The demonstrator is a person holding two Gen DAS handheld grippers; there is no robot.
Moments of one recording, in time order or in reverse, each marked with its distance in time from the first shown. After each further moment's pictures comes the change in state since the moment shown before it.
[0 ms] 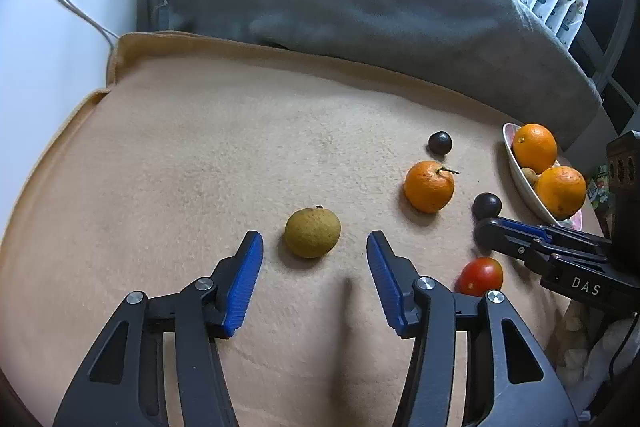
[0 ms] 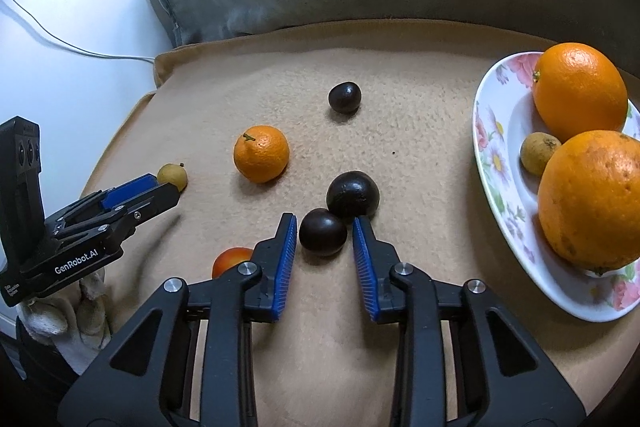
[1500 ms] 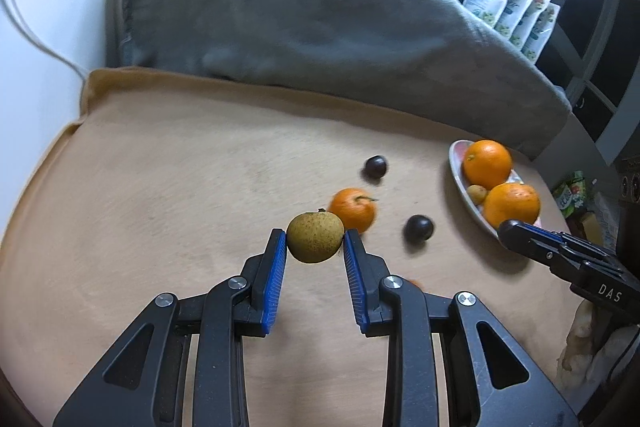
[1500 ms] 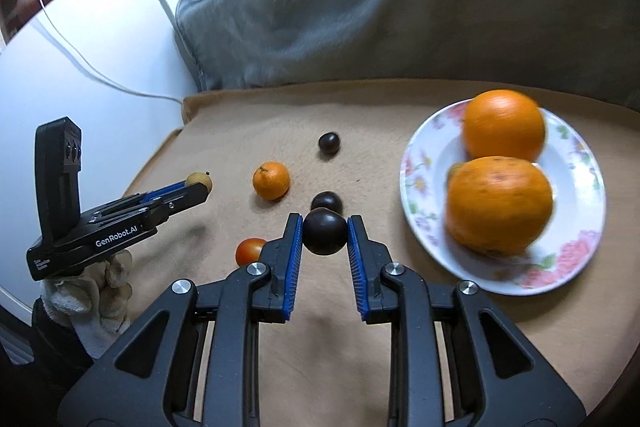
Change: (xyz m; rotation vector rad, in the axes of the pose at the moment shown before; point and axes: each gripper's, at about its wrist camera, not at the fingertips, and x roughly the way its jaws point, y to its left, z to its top) left arm -0.025 -0.043 0.012 0.021 -0.052 -0.087; right arm -0.098 -0.032 -0.014 0.001 -0.154 0.046
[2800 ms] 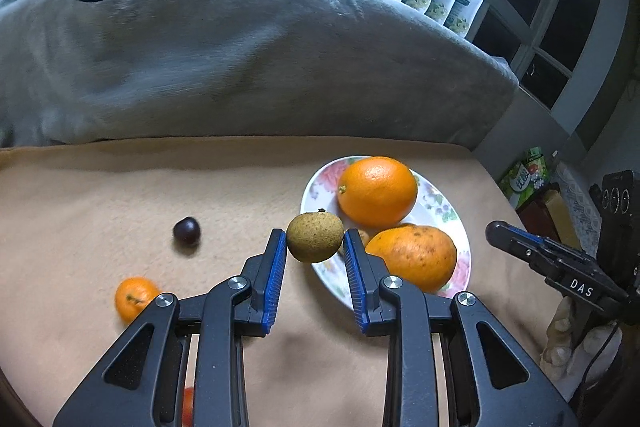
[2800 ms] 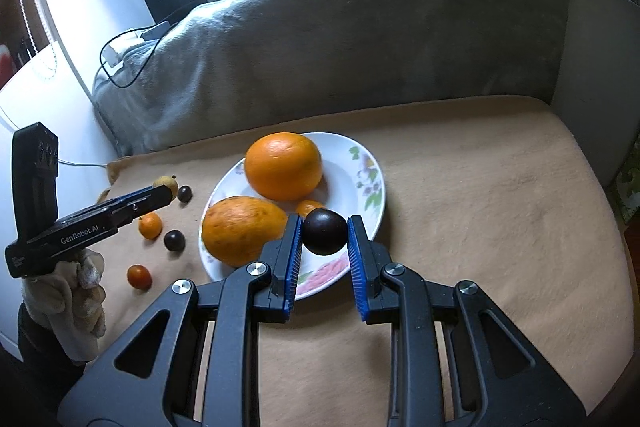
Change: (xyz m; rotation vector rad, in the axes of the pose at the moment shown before) left arm 0.054 -0.127 0.041 0.138 0.032 -0.167; right arm -0.066 -0.136 0.004 0.156 -0.108 -0.192
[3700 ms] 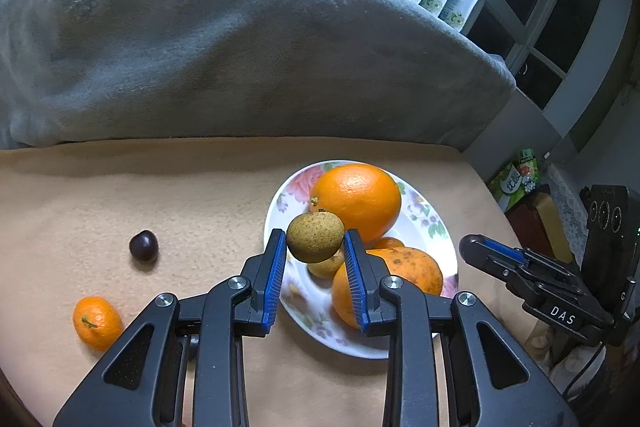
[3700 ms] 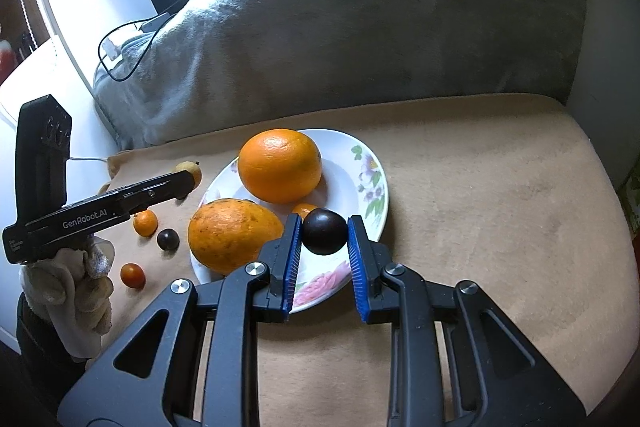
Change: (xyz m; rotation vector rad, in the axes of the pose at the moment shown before) left arm 0.023 -0.011 0.011 -0.015 0.033 -0.053; right arm 0.014 -0.002 0.002 -0.026 0.020 0.034
